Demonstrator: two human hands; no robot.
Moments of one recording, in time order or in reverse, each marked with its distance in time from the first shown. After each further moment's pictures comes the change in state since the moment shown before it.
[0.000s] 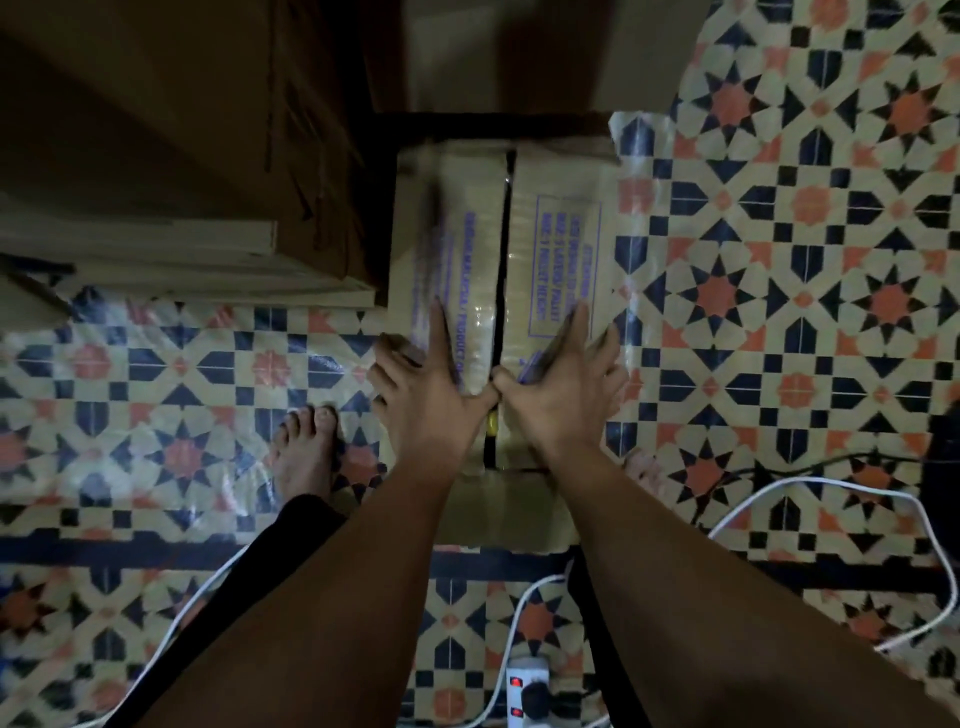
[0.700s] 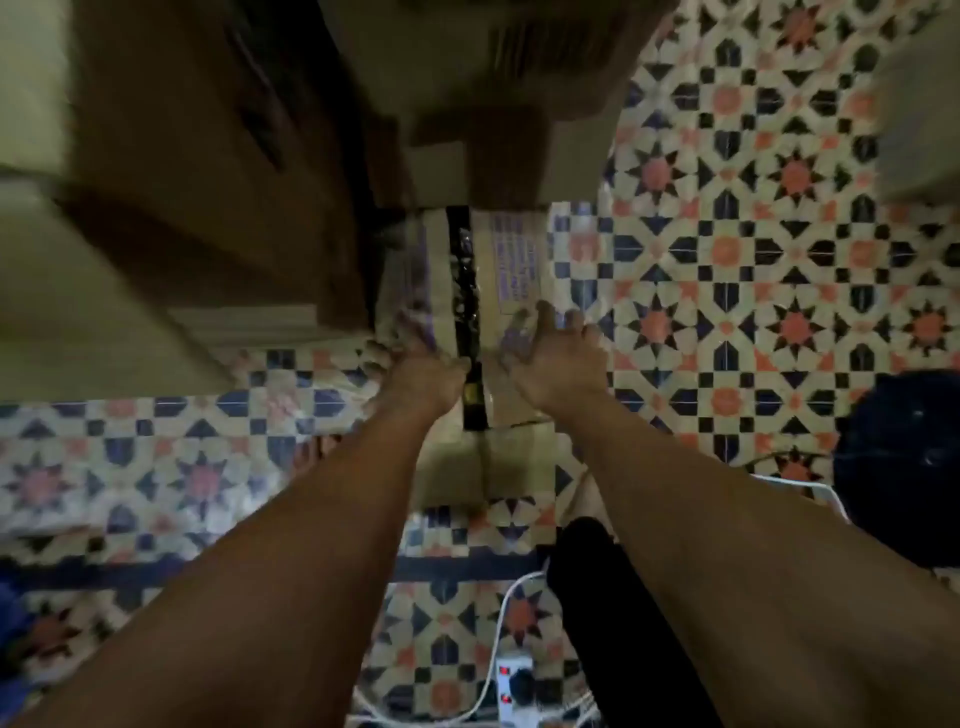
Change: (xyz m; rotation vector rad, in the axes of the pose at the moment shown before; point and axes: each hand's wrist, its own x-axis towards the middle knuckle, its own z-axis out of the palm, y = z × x) left_hand 0.042 0.043 -0.066 -0.110 -0.358 -0.144; right_hand 0.025 -0.041 -0.095 -0.366 -0.130 -0.216
